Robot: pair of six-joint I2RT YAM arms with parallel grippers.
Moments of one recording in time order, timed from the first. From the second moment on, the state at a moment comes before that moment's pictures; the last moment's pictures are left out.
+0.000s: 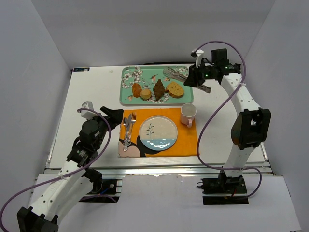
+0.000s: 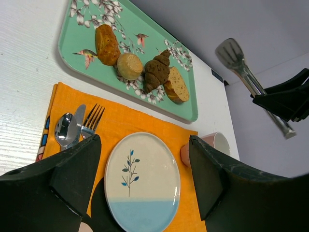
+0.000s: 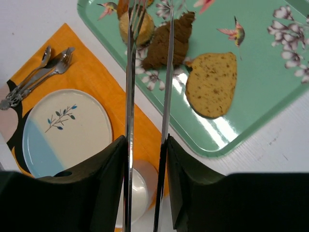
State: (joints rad) left arm -0.45 0.61 0.51 -0.05 -0.26 -0.80; right arm 0.16 1.84 1.75 -0.66 -0.73 -0.34
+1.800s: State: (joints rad) left arm -0.45 0.78 0.57 -0.05 -0.28 -0.81; right arm 0.26 2.23 1.94 -0.50 -0.68 0.07
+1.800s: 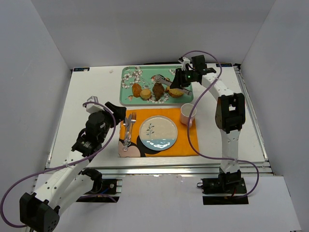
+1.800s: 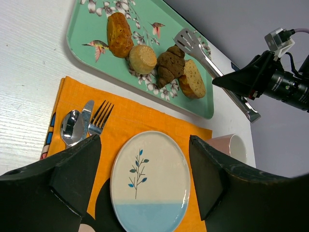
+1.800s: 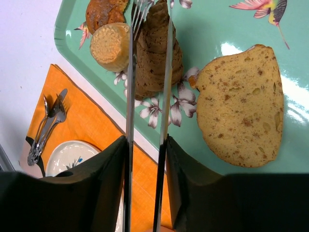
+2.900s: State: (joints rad) left arm -0.45 0.74 0.57 -0.05 -0.28 -0.81; right arm 0.25 1.92 1.67 -0.40 -0.93 0.20
